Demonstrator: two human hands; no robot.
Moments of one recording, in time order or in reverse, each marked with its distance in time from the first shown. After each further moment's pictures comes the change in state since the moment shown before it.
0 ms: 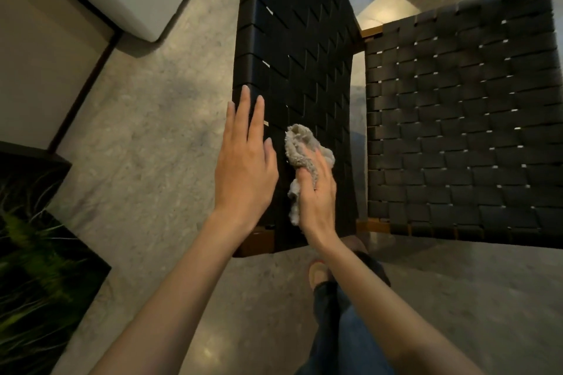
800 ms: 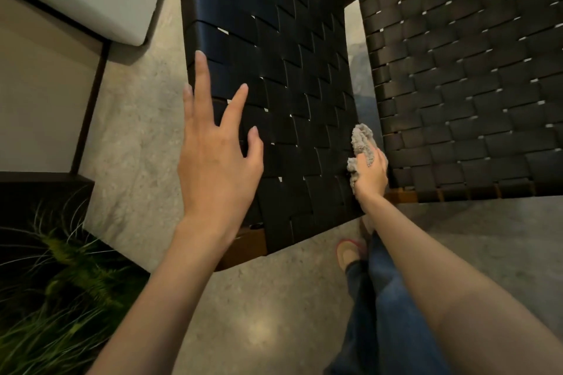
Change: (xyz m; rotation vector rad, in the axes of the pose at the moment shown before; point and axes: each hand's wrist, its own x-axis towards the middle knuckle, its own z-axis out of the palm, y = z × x) left_hand -0.001 0.004 0.004 0.232 0.013 0.065; right_hand 0.074 0.144 -0.052 -0.095 0.263 0.508
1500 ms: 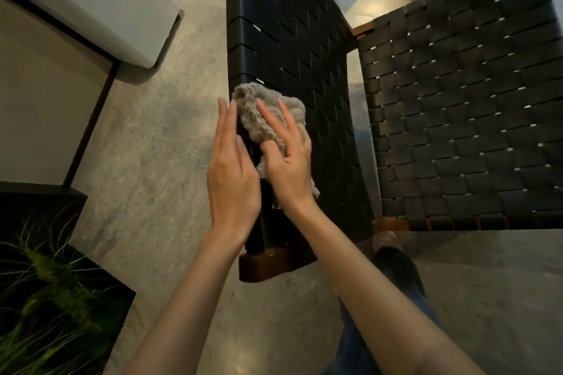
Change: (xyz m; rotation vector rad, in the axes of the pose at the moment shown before) left_hand 0.016 -0.017 -0.014 -0.640 0.104 -0.136; right_hand -0.163 -0.171 0.042 0.274 -0.343 -0.690
